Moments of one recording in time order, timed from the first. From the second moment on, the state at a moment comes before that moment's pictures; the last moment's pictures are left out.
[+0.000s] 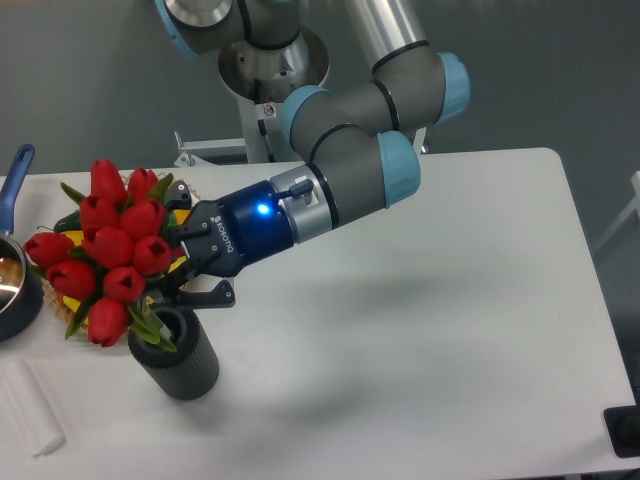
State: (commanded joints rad) arm 2.44 -1.92 -1.71 -0.84 0.00 1.13
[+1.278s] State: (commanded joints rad) arm 2.43 -1.97 -1.81 -0.83 0.09 1.28
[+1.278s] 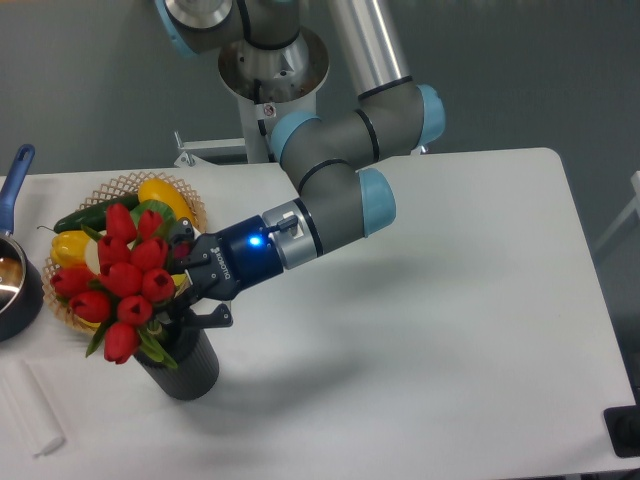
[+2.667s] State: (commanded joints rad) arm 2.43 -2.01 -1.81 -0.82 0.16 1.37
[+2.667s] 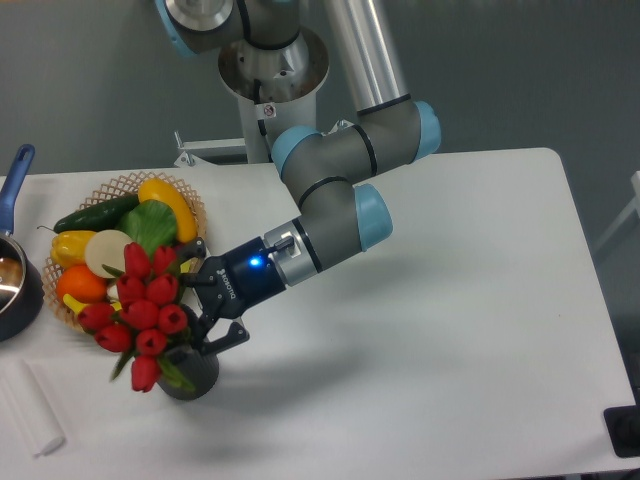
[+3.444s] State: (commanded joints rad) arm 2.42 -1.95 -1.77 -0.81 0.49 1.39
